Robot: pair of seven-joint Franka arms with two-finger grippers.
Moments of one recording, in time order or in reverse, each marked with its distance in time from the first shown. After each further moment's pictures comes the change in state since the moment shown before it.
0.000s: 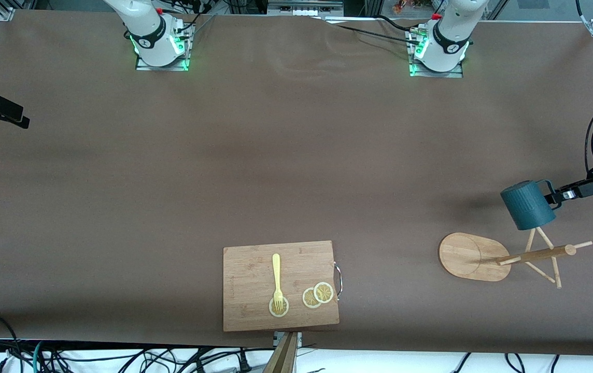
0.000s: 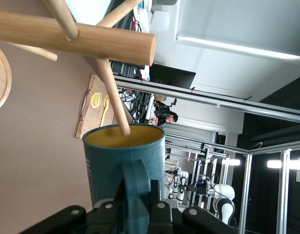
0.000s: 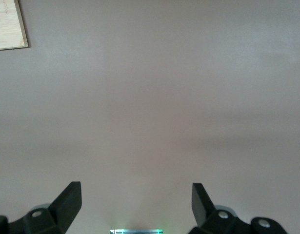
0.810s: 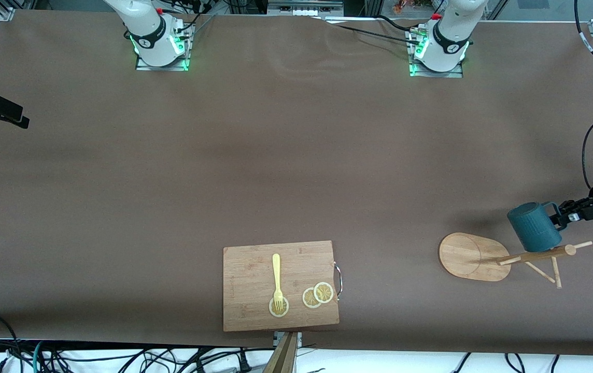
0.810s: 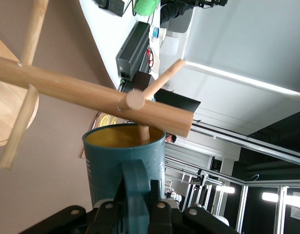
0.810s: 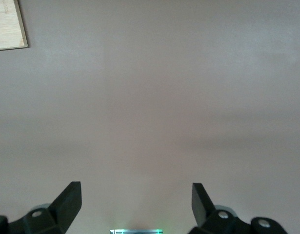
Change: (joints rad) left arm -0.023 0.131 0.019 0.131 0.000 0.081 -0.101; right arm -0.001 0.000 -0.001 0.000 0.000 0.000 0.000
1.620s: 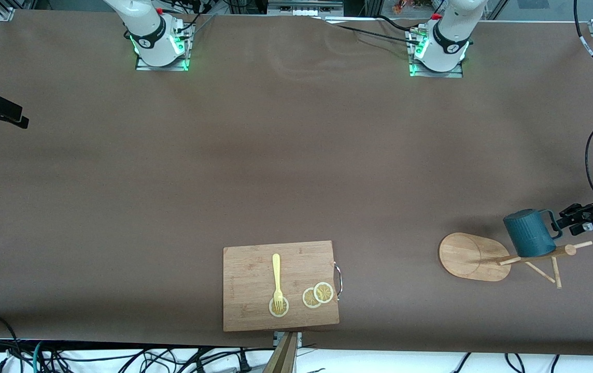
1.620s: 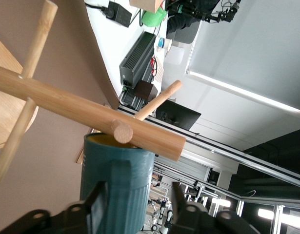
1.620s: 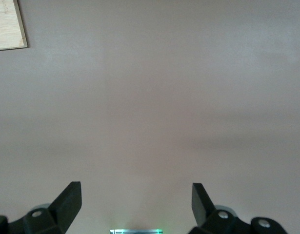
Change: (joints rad) left arm -0.020 0.014 0.001 0.049 0.001 0.036 -0.099; right arm -0.001 0.000 0.000 0.000 0.000 0.000 -0.001
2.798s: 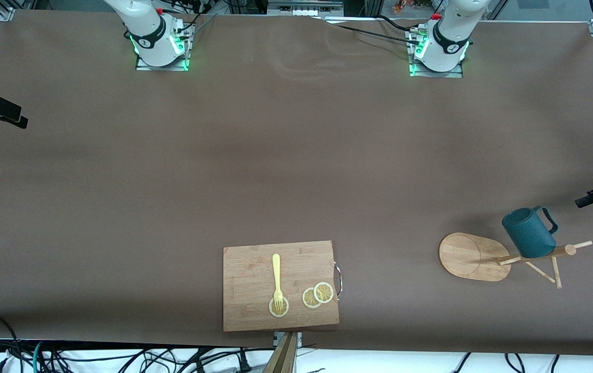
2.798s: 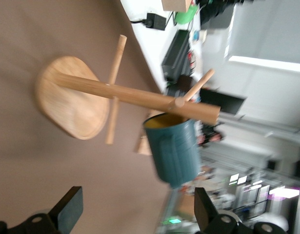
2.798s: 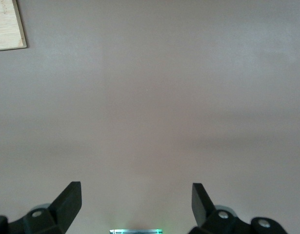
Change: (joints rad) left arm 0.124 -0.008 0.007 0.115 0.355 -0.123 0.138; right arm -0.003 0.000 0.000 0.000 0.000 0.000 -0.001
